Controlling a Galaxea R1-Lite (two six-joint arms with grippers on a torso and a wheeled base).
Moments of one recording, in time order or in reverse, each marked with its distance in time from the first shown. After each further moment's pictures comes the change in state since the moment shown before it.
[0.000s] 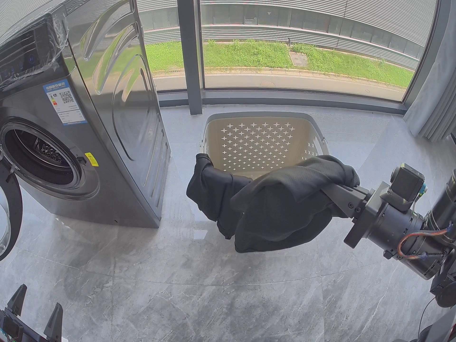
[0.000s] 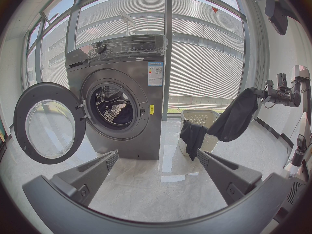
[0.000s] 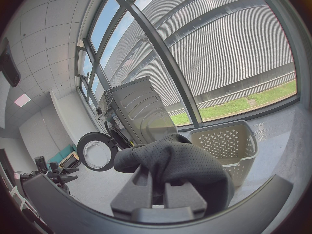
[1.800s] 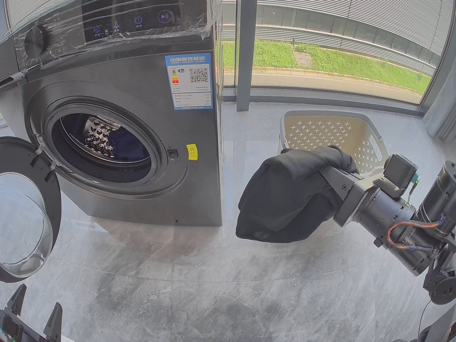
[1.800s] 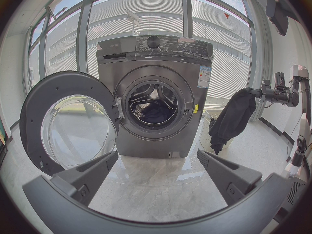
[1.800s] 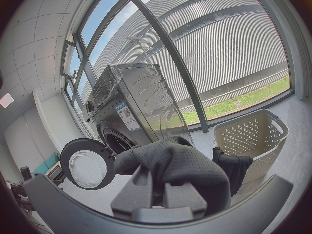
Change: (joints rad) left arm -0.001 0.000 0.000 0.000 0.001 -0.001; right arm 0.009 0.050 -0.068 -0.003 -0.172 0.020
